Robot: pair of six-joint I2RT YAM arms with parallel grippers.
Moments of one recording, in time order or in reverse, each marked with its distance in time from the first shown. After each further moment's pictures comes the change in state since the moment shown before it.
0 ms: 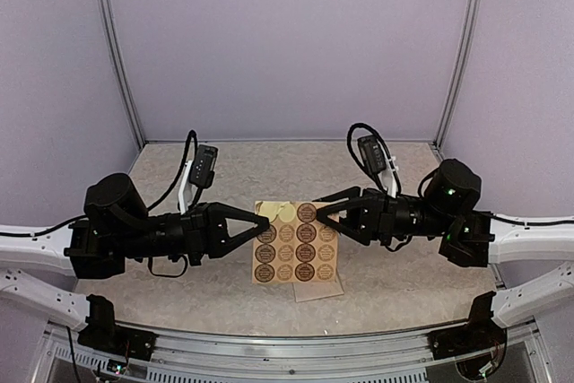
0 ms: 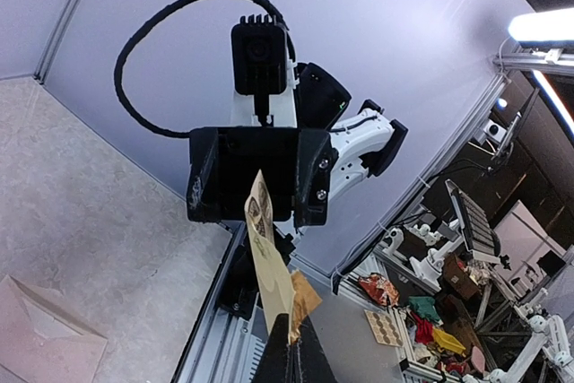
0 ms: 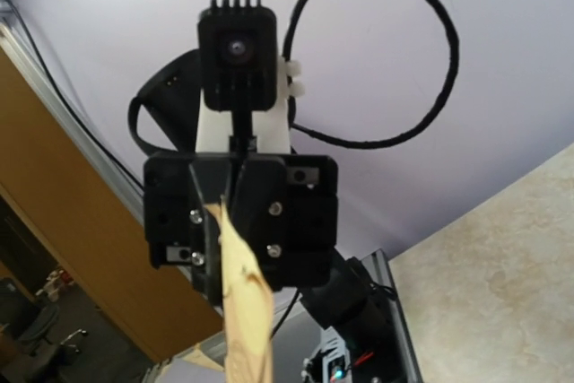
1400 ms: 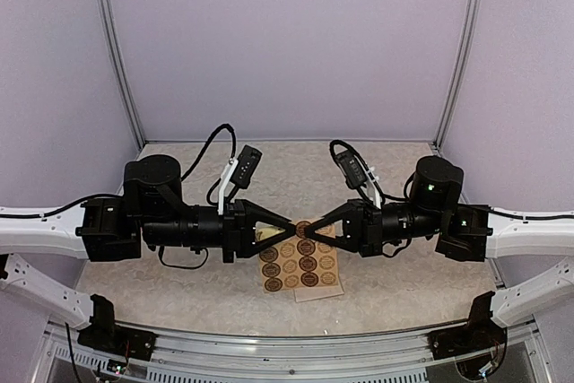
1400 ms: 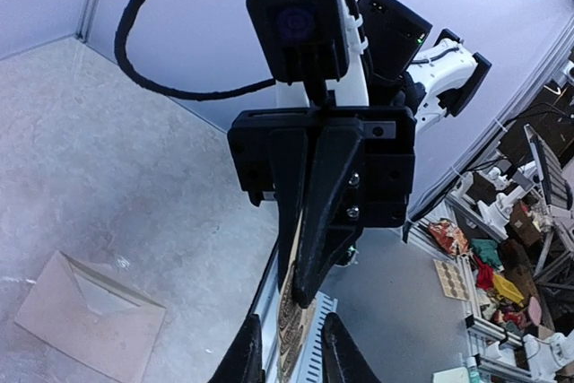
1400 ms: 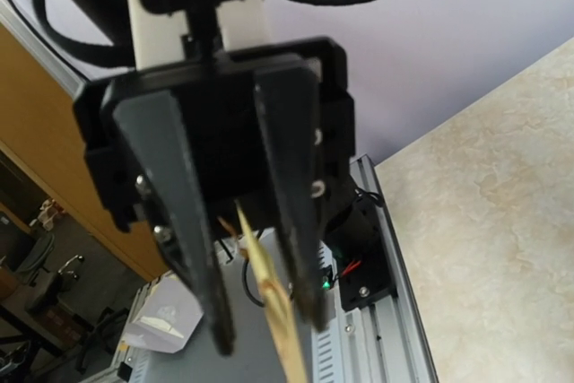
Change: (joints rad) left arm 0.001 0.169 0.220 -0.319 -0.032 0.159; right arm 0.015 0.048 0.076 -0.235 -0.072 -0.077
